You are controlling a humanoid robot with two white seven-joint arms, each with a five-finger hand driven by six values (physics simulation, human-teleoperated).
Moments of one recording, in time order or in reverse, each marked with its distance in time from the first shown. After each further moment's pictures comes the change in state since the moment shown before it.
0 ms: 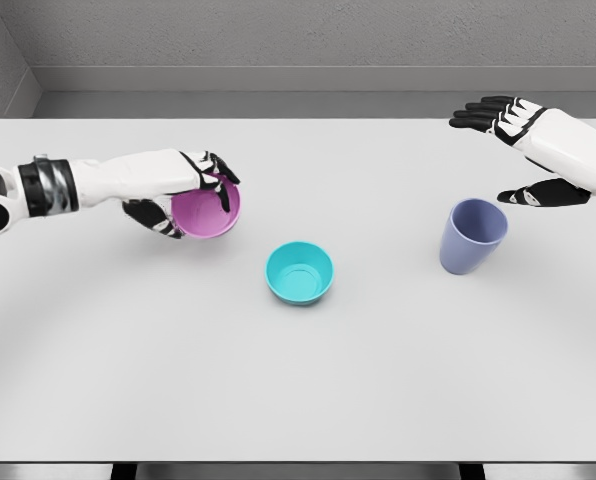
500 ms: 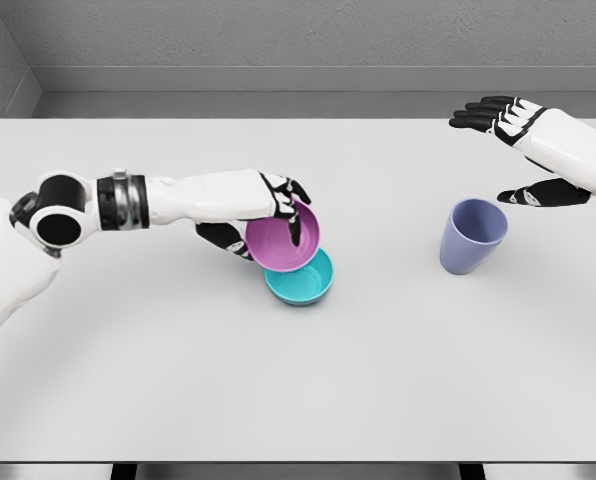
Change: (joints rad) left arm -0.006 -0.133 -0.080 -0.087 0.028 -0.004 -0.002; right arm 0.000 0.000 0.000 0.000 0.000 0.000 0.000
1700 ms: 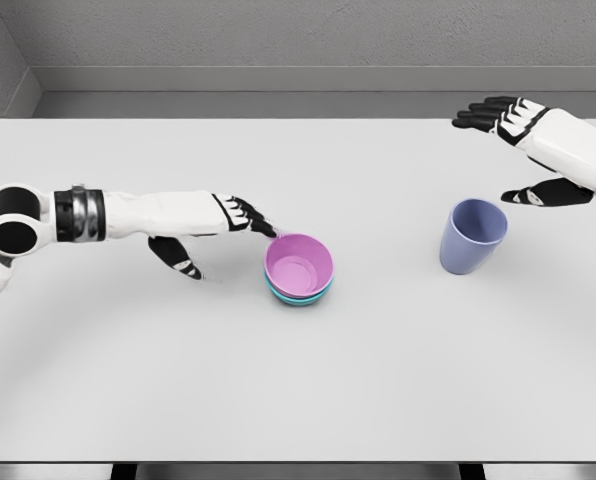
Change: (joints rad) left arm -0.015 0.170 -0.093 0.047 0.077 0.002 0.001; right arm -0.002 -0.004 -0.004 0.010 0.000 0.004 0.020
